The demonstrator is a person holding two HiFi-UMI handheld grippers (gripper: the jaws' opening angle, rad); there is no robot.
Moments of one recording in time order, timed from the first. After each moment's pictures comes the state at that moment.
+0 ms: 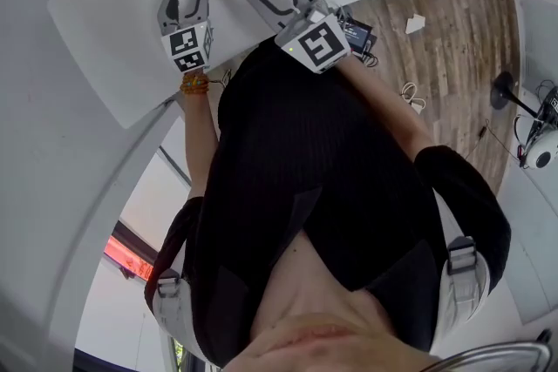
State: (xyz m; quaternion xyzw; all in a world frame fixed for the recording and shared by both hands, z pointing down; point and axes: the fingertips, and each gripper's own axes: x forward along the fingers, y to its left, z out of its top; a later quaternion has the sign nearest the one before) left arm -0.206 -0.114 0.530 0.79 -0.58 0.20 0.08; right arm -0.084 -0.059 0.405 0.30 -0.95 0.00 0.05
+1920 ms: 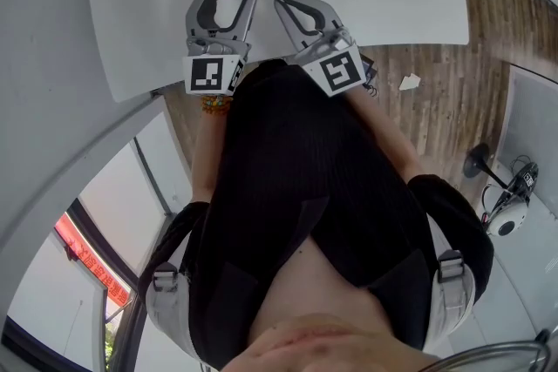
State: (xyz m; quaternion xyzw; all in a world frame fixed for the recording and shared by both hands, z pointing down) left arm -0.181 -0.068 0.376 0.80 -0.59 -0.02 -0.02; right arm -0.113 -0.050 0.385 0.27 -0.96 -0.03 0.01
